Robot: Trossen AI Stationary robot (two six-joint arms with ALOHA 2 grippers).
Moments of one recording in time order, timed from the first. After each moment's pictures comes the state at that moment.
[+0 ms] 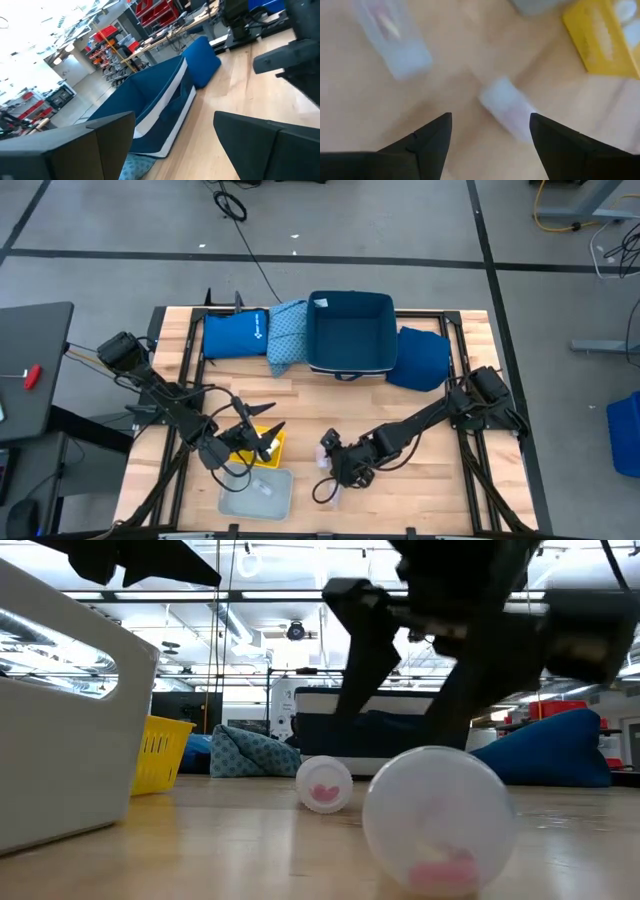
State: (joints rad) left arm -0.76 1.43 0.59 0.57 -1.36 0.28; right arm 0.45 1.94 1.28 -0.35 0.15 -0.51
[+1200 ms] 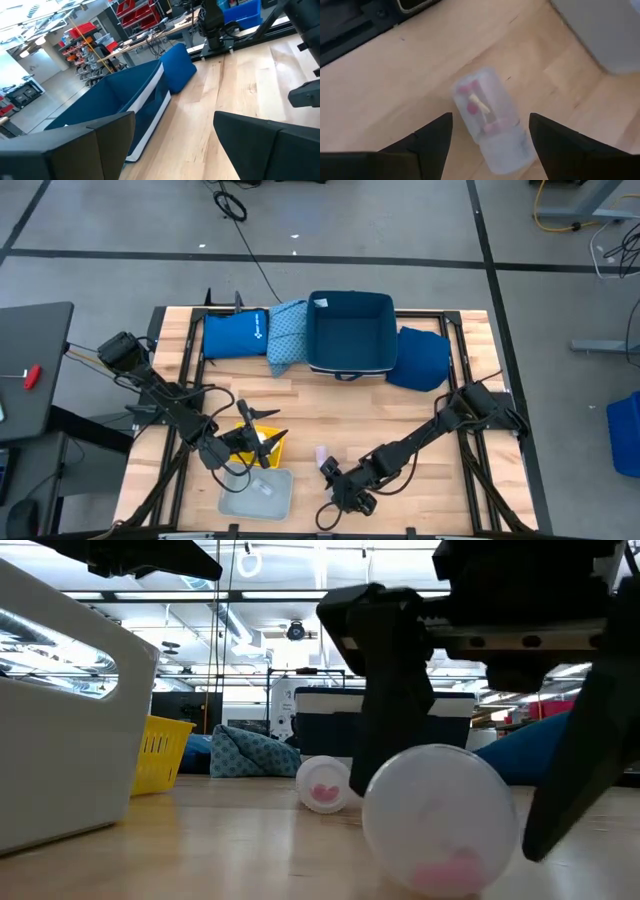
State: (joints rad) left arm -0.76 1.43 0.59 0.57 -1.25 0.17; right arm 0.55 2.06 1.29 -0.17 0.00 -0.37
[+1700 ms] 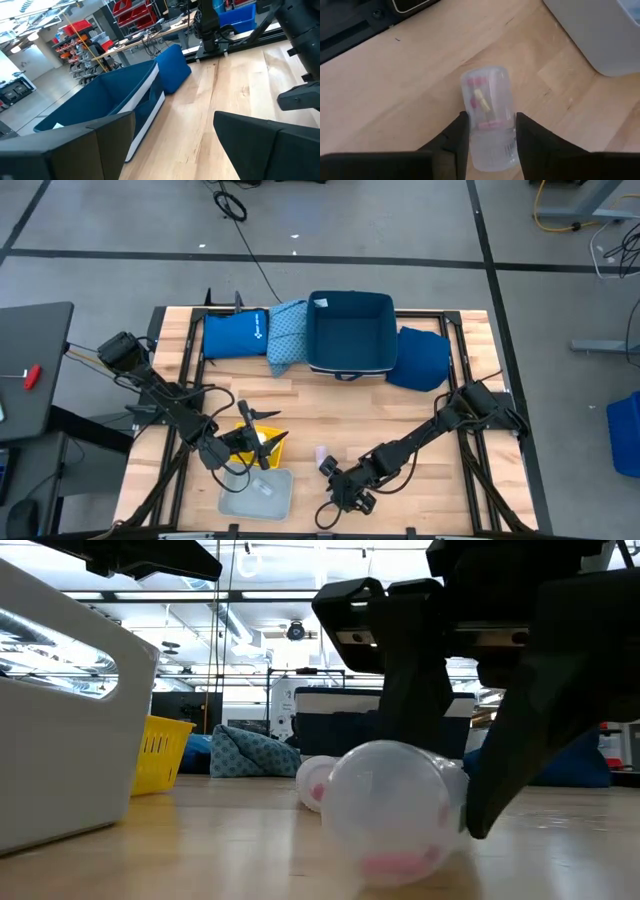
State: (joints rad) left arm -0.76 1.43 0.59 0.57 -1.23 0.13; right arm 0.55 2.06 1.29 -0.17 0.00 -0.39
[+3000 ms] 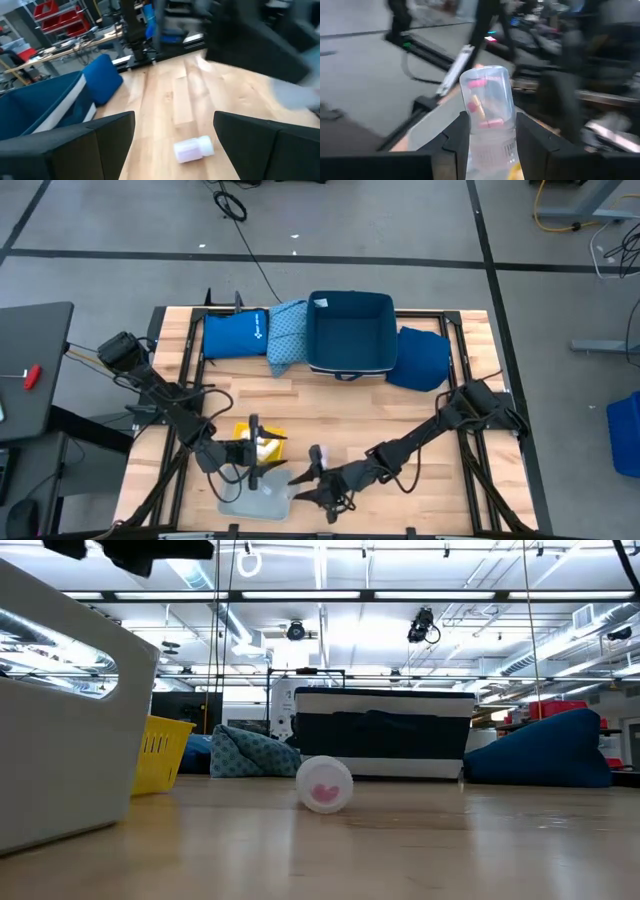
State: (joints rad) left arm -0.79 1.43 0.59 0.57 -0.89 0.09; right arm 0.54 2.05 1.29 0.58 0.29 -0.34
